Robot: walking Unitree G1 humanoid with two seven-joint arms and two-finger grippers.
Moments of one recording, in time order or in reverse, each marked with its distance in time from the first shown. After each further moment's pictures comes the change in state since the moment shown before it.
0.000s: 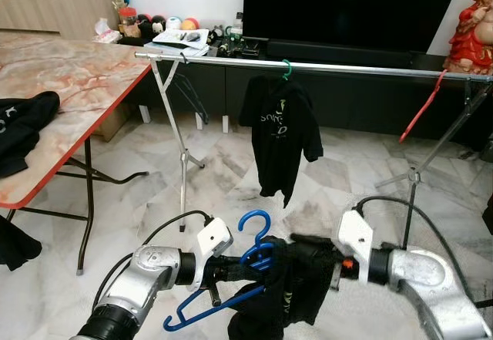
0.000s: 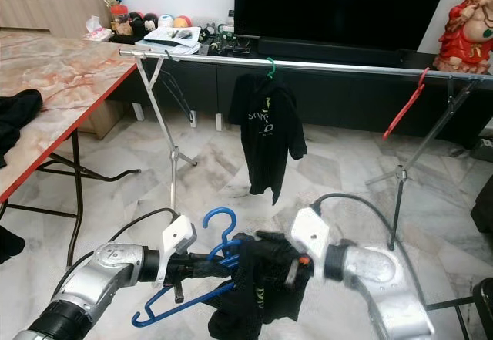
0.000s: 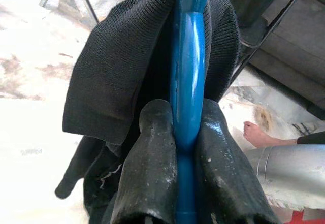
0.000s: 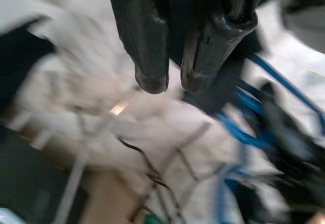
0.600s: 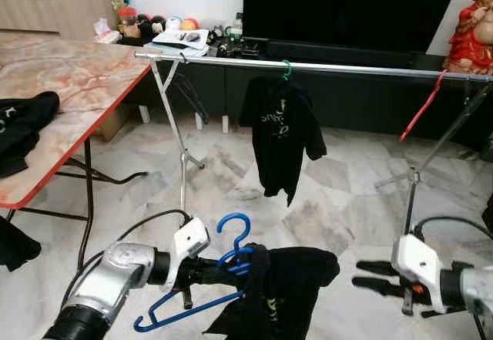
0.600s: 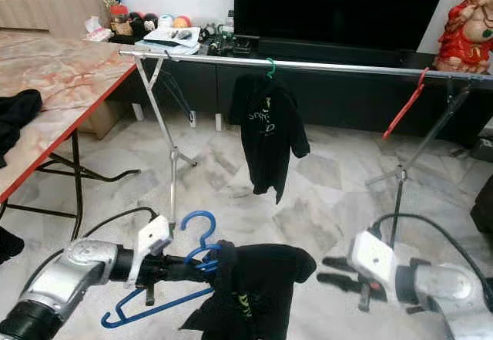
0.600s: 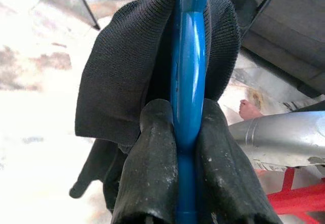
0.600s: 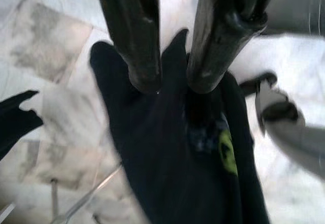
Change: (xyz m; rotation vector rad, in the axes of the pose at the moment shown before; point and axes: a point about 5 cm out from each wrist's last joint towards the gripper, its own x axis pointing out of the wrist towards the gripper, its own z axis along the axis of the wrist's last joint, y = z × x) left arm -0.037 0.002 0.006 0.032 0.049 -0.064; right arm -0.068 -0.007 -0.058 -0.025 0.284 0.130
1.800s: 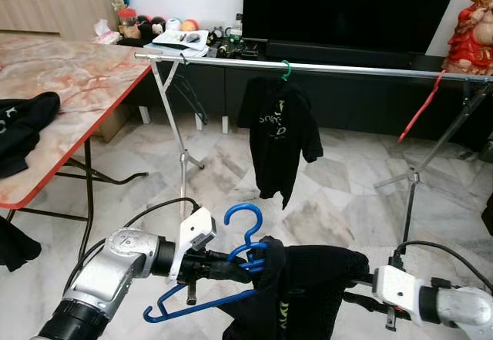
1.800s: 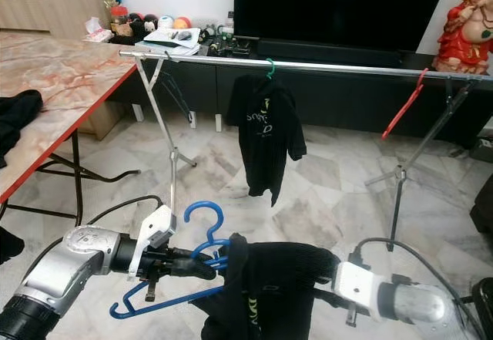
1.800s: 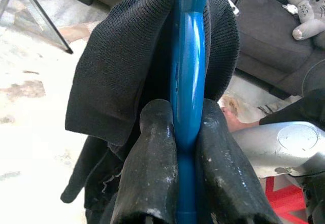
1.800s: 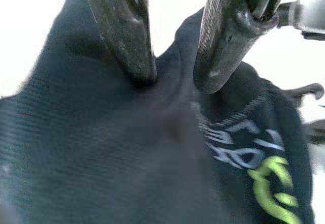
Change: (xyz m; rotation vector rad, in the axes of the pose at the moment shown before) left arm 0.007 -0.013 0.025 0.035 -0.051 -0.116; right arm 0.035 0.000 -0.022 -0.182 -0.009 -0.109
